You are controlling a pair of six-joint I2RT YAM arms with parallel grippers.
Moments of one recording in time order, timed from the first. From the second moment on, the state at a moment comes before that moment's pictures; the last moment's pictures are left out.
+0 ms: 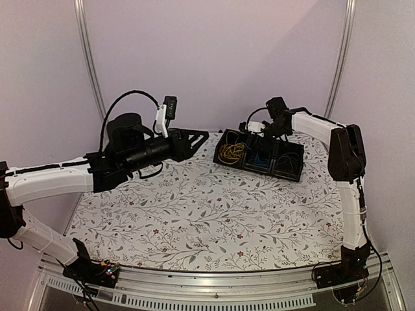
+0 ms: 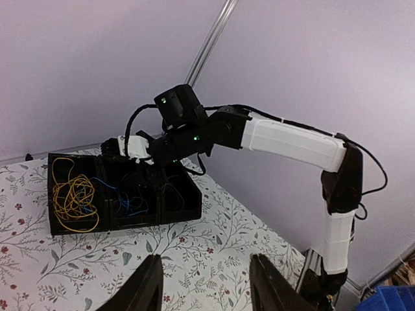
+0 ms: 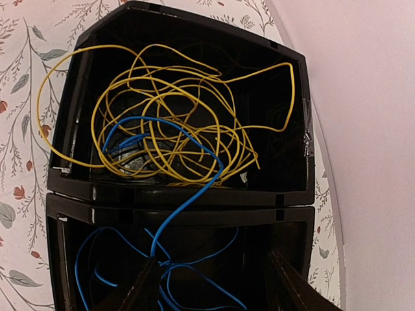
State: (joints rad) left arm -0.89 1.34 0.98 0.32 0.06 -0.47; right arm 0.35 2.30 2.02 -0.63 -0.23 -0.98
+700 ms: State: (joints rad) left arm -0.88 1.34 0.98 0.32 0.05 -0.50; right arm 0.37 2.27 2.00 -0.71 -0.29 -0.98
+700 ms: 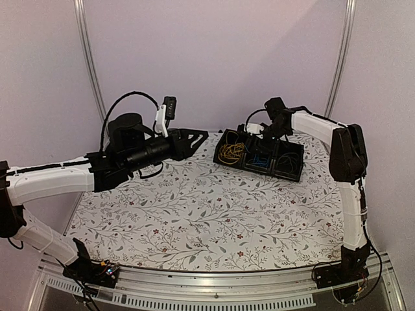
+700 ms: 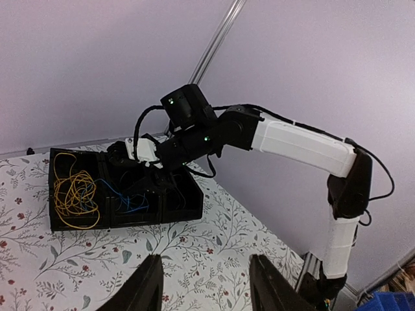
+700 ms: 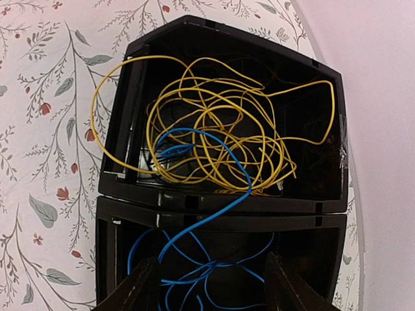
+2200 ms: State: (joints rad) left arm -0.84 1.37 0.95 0.34 0.06 -0.57; right arm 0.37 2.31 2.01 -0.81 -0.34 -0.84
